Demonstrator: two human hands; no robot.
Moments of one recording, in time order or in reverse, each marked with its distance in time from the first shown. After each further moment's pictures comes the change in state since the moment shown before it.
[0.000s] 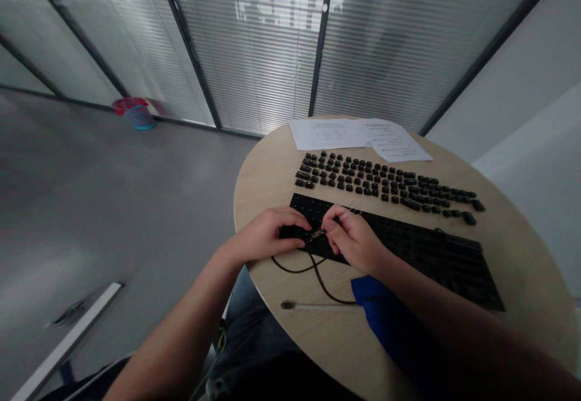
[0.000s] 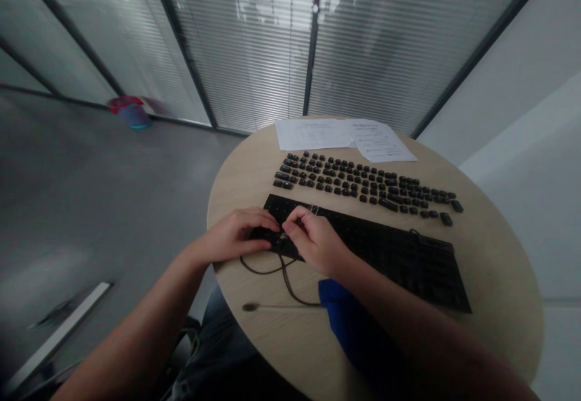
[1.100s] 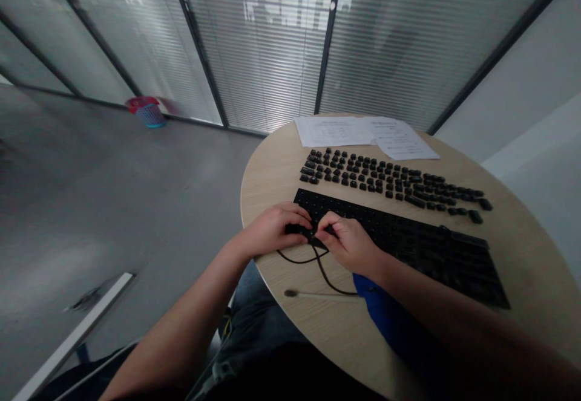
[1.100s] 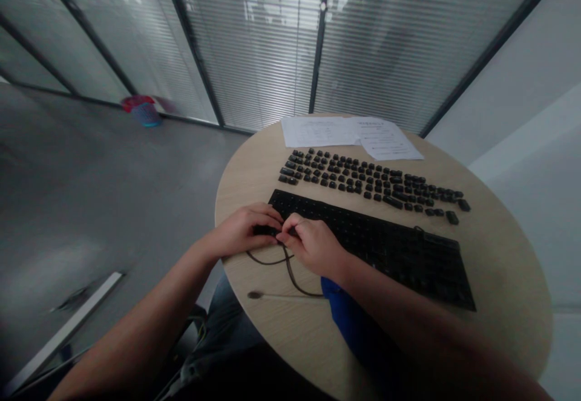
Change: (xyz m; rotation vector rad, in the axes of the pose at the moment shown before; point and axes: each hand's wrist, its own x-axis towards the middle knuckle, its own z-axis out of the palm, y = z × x) left_hand -0.008 -0.011 0.011 0.151 -0.012 0.032; right_hand -0.004 0.007 0.010 -0.305 0.003 -0.314
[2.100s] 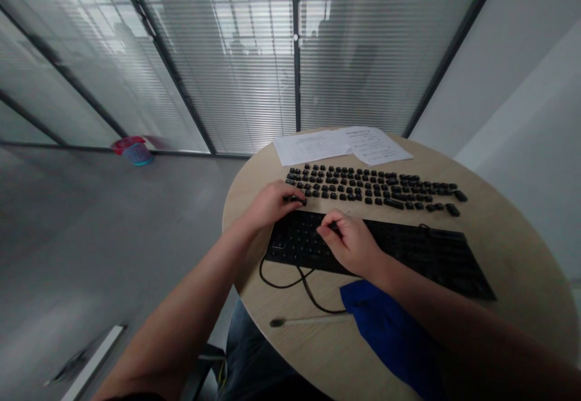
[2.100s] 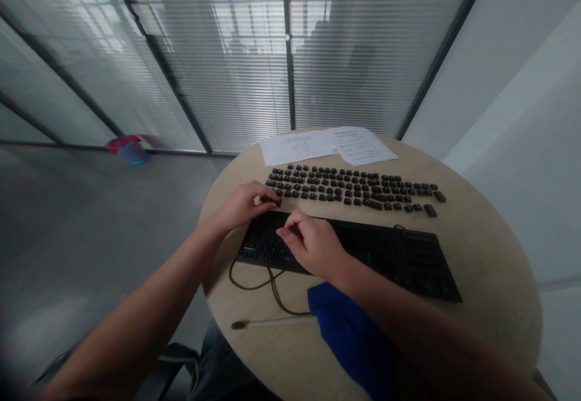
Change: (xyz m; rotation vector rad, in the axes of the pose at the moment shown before) left_hand 0.091 -0.031 -0.031 0.274 0.112 -0.087; right_hand 0.001 -0.001 -0.036 -0.124 0.255 0.079
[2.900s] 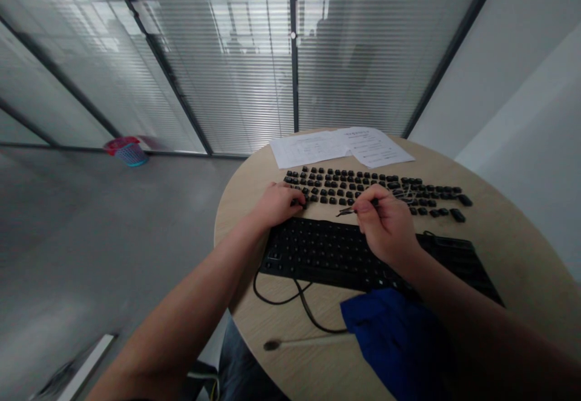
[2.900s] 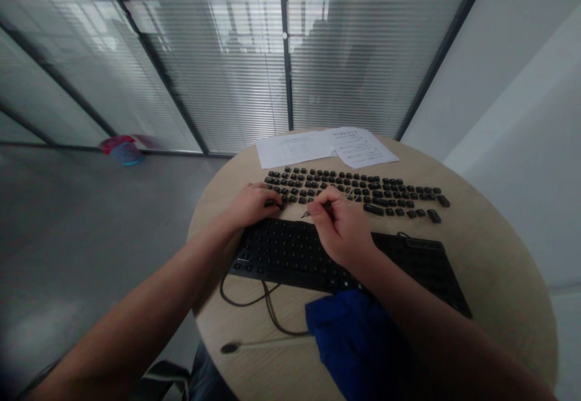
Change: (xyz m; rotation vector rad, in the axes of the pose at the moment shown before) left_hand 0.033 -0.024 0.026 0.310 -0.154 -0.065; right_hand 0.018 0.012 -0.044 0.032 0.268 0.022
